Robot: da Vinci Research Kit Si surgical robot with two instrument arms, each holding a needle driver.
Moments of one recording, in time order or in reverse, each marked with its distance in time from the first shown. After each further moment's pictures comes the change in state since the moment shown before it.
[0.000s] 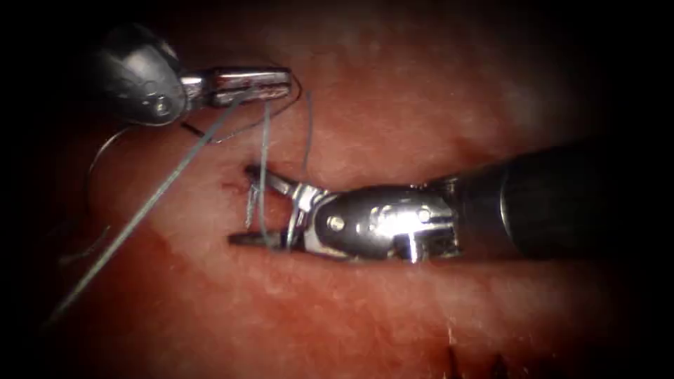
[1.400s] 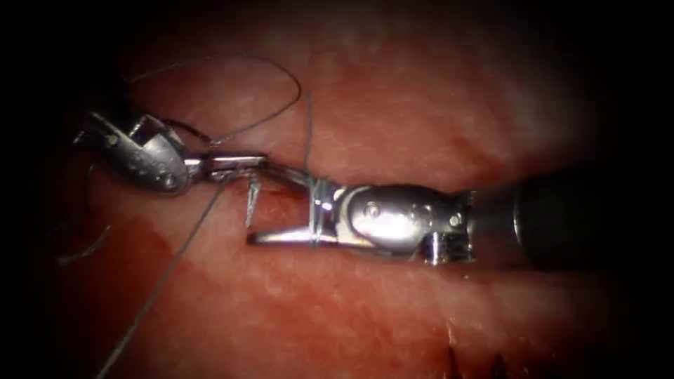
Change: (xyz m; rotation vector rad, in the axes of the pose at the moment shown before) right arm 0.000 0.002 -0.002 -0.057 0.375 0.231; left arm -0.009 0.010 -0.001 -0.049 0.004 -0.091
